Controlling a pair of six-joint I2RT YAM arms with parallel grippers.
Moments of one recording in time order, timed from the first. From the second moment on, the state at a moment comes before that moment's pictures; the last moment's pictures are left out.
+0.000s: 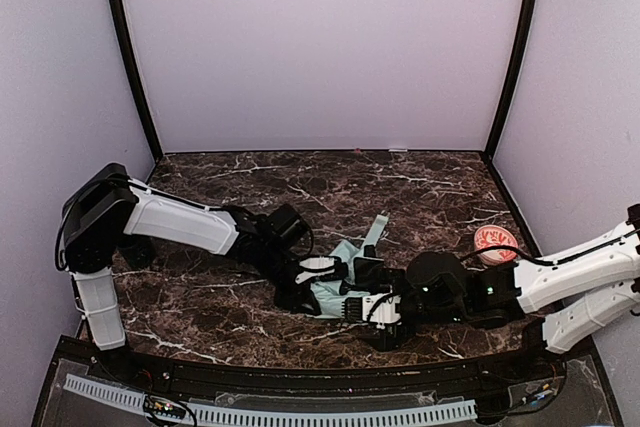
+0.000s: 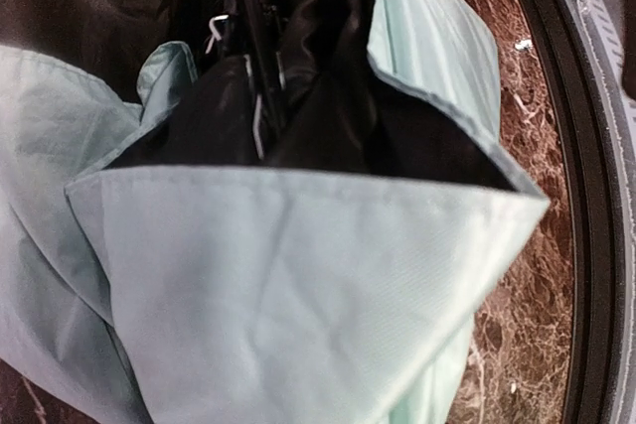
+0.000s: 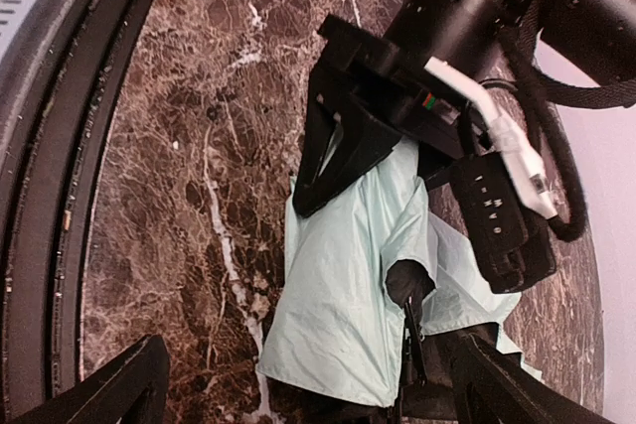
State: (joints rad) left arm -0.93 1.90 1.12 -0.38 0.48 0.47; right arm 1.27 1.23 0.54 0.04 0.08 -0.55
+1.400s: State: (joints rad) left arm -0.89 1.16 0.60 0.04 0.19 0.30; right arm 1.11 1.69 0.81 0.08 -0.19 -0.36
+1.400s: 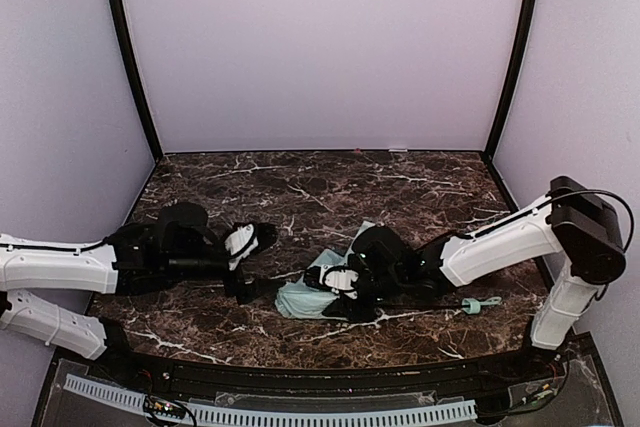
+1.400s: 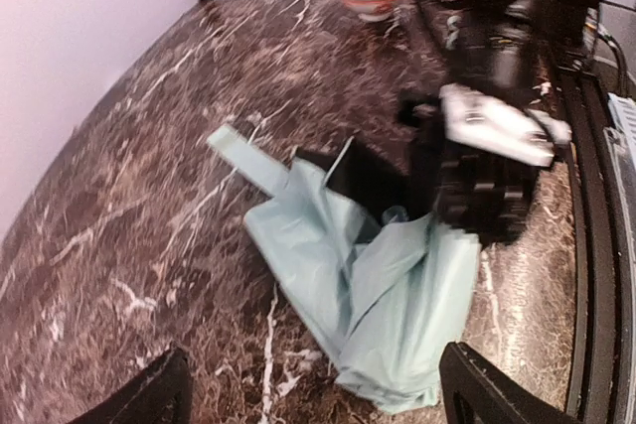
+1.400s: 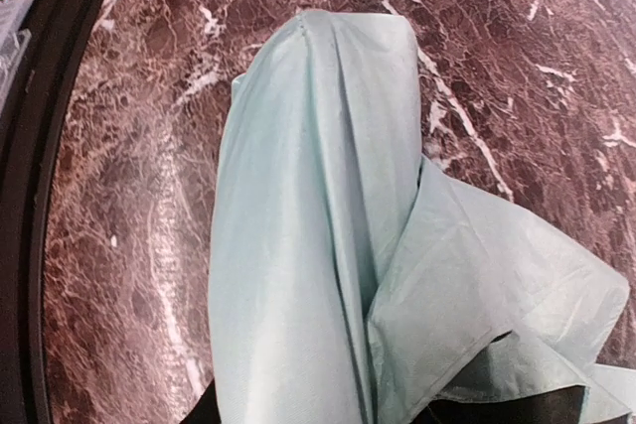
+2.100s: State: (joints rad) left arm -1.14 1.53 0.57 0.19 -0.05 0.73; right arm 0.96 1.96 1.06 -0.06 -0.80 -0.20
